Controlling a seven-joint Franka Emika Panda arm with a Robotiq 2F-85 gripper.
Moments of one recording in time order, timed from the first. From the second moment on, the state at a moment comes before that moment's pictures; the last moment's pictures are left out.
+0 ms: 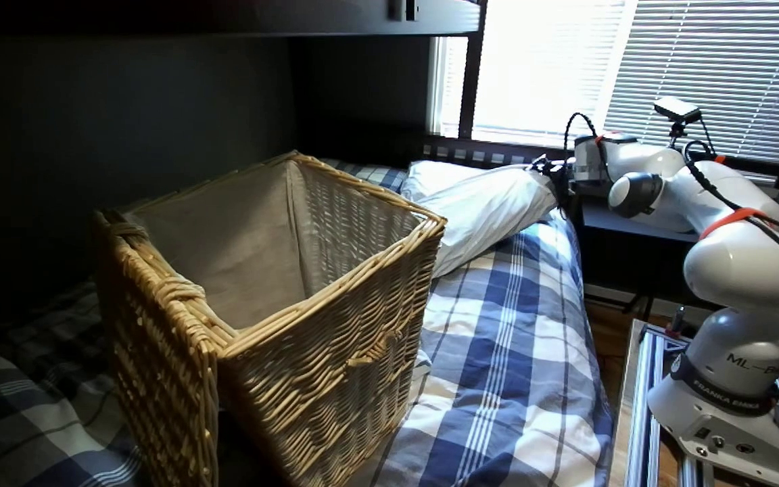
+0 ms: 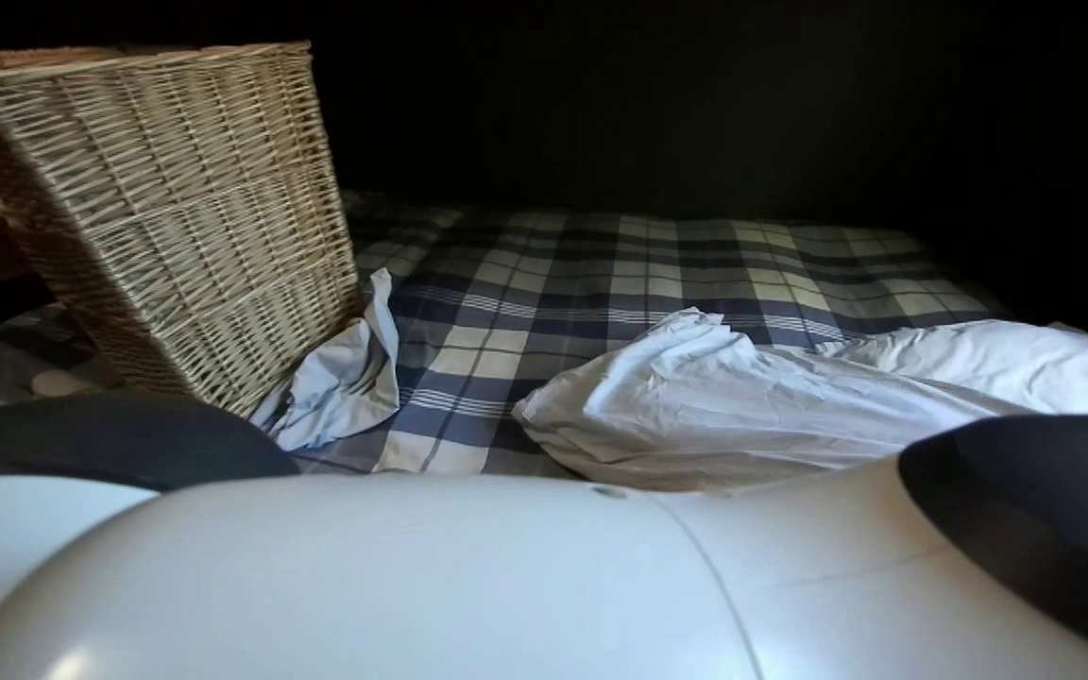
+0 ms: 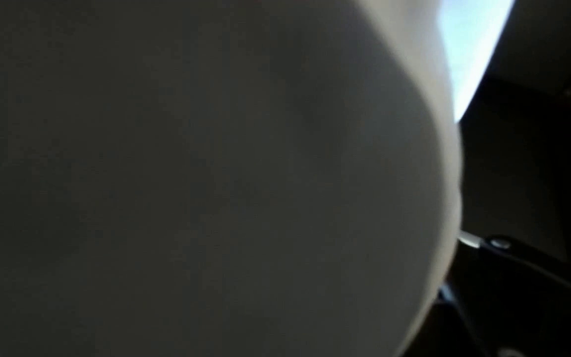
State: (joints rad) arm -1.13 1.42 0.24 -0.50 1.20 2.38 -0.49
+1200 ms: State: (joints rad) arm -0.85 1.40 -0.02 -0.50 0.85 2.58 -0.56
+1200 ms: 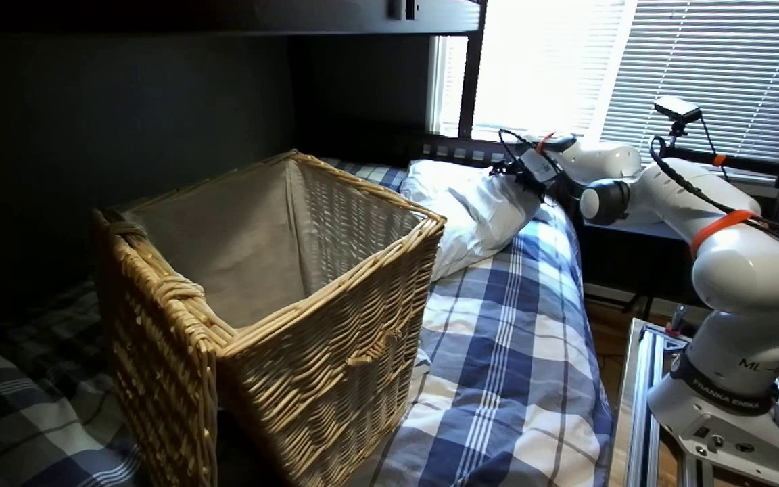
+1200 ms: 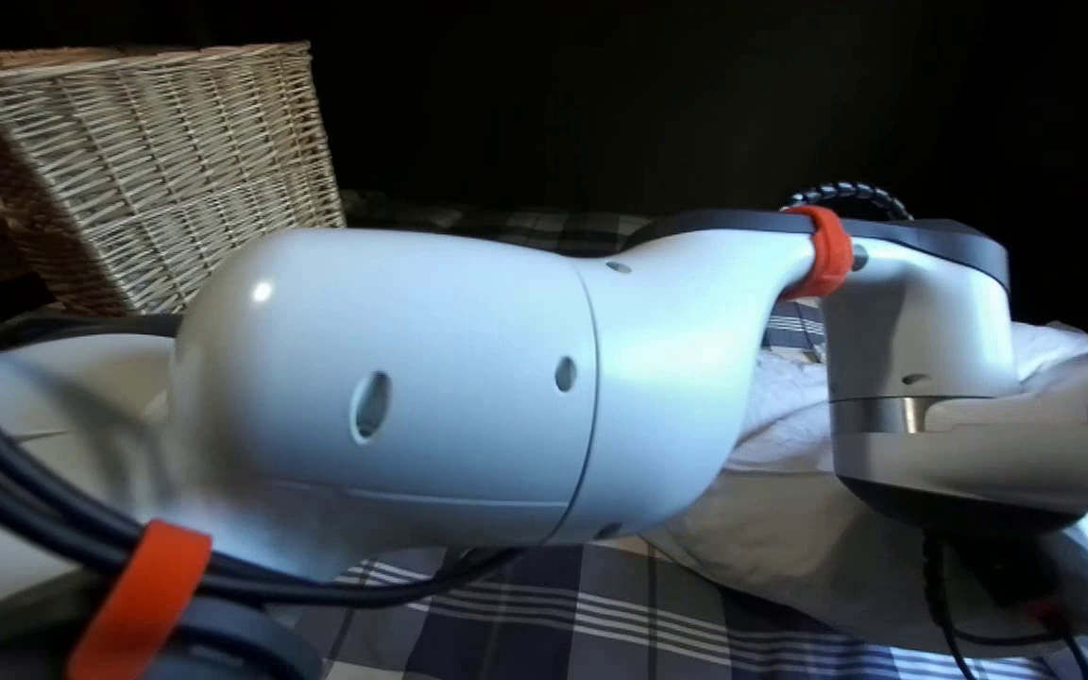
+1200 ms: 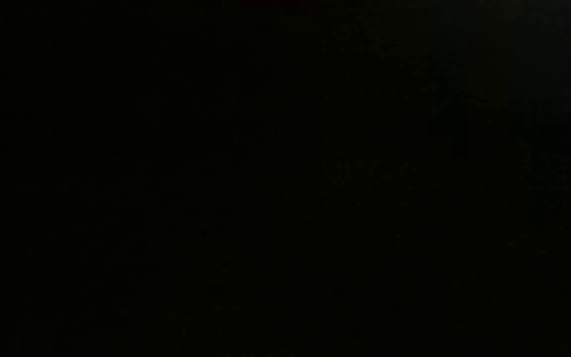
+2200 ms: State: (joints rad) arm -0.59 1.34 -0.45 -0.78 0.65 2.90 -0.55
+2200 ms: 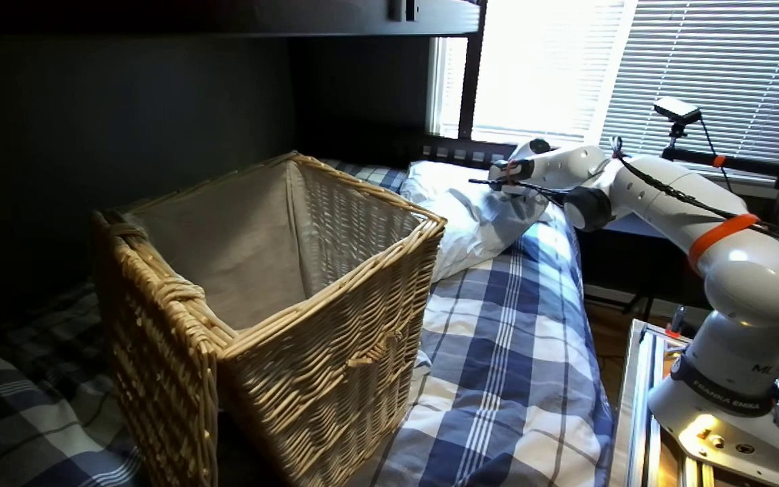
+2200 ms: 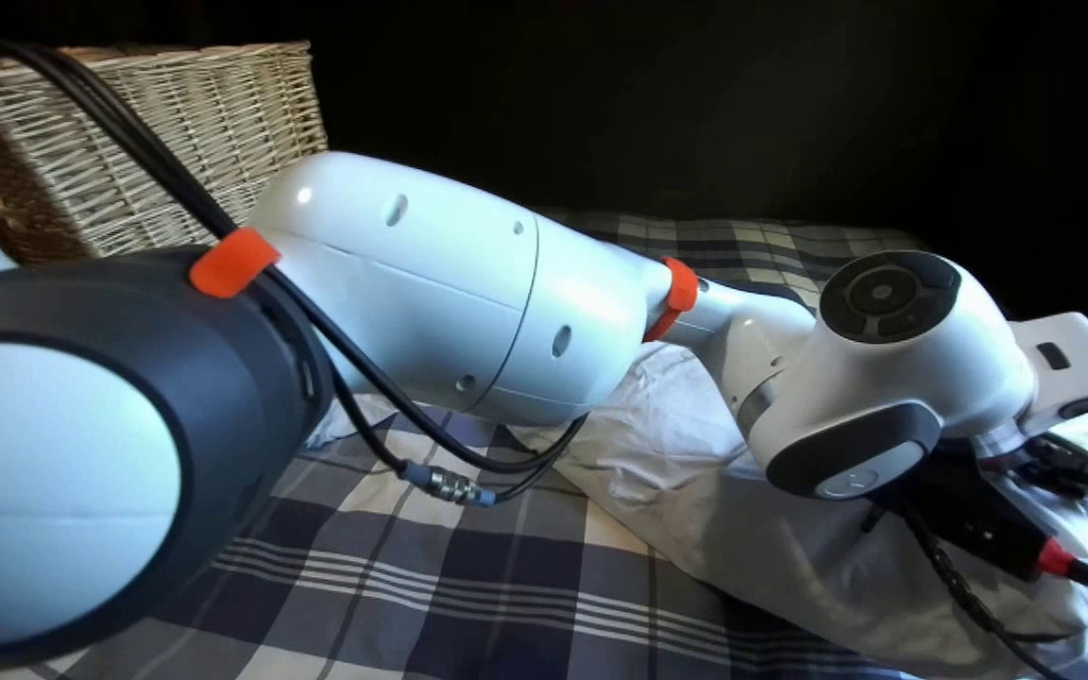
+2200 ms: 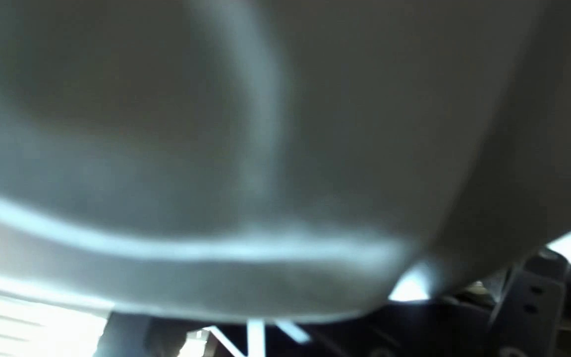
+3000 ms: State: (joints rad) arm -0.56 0.95 -0.29 -1.26 0.65 2.71 -1.00
